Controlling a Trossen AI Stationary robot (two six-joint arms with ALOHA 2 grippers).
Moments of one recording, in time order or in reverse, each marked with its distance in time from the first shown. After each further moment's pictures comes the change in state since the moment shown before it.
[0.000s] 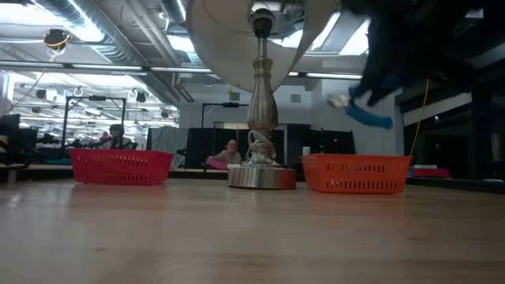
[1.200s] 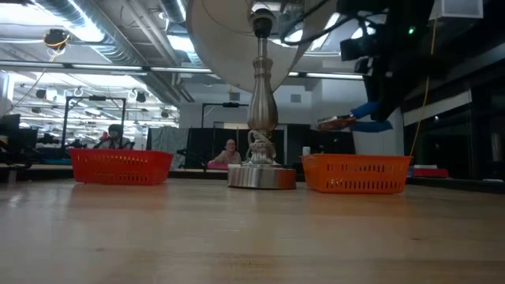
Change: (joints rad) left arm -0.109 0.001 0.000 -0.027 -0.215 0.086; right arm -0.388 -0.045 0.075 -0.384 -0.244 -1.554
